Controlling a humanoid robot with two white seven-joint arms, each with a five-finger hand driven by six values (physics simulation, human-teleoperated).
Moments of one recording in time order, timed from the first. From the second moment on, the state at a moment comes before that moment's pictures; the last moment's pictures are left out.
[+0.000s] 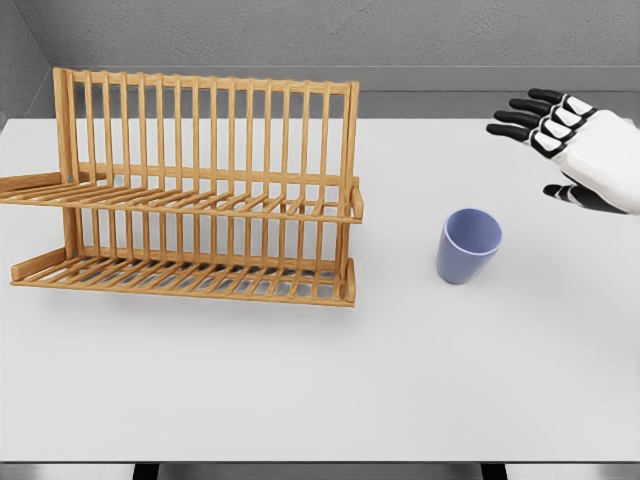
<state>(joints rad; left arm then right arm) 0.04 0.00 -0.20 -0.09 0.02 0.02 -0.07 -0.19 -0.95 0.13 -1.75 0.51 -0.61 0.02</state>
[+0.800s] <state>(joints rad) 0.04 0.00 -0.20 -0.09 0.02 0.02 -0.07 -0.52 -1.00 0.38 -1.74 0.51 -0.61 0.61</state>
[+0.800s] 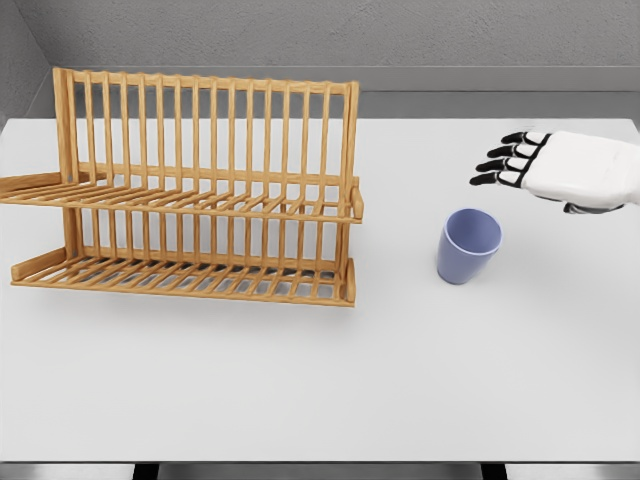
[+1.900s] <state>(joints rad) 0.04 0.00 -0.20 -0.09 0.02 0.02 -0.07 -0.66 -0.91 0.68 -1.64 0.51 -0.61 0.61</state>
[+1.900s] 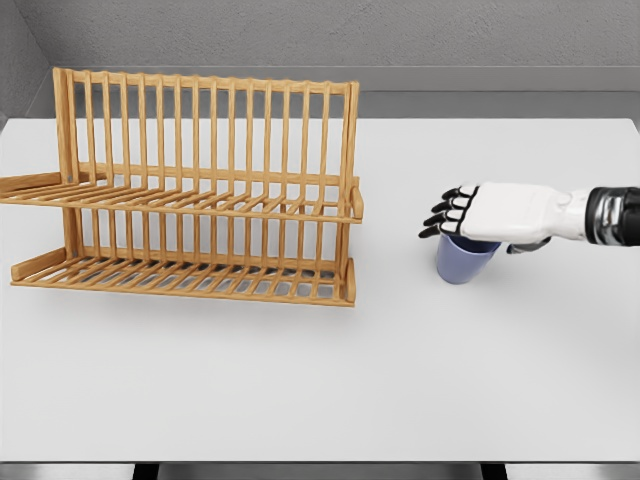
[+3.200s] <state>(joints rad) 0.04 0.00 -0.20 -0.09 0.02 0.02 -0.07 -0.66 -0.91 0.60 -1.65 0.51 -0.61 0.61</state>
